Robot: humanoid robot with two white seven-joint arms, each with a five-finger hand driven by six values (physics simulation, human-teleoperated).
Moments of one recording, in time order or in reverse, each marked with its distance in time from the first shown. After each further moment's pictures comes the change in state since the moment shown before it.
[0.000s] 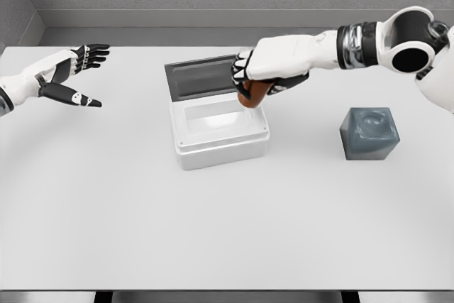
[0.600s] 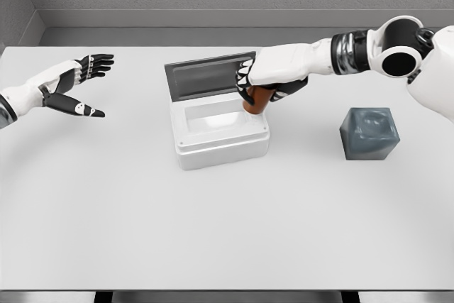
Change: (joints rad) left arm 0.051 0.012 0.002 -0.039 0.021 -0.034 0.000; right arm -0.002 0.030 0.040 0.087 0.001 0.001 0.000
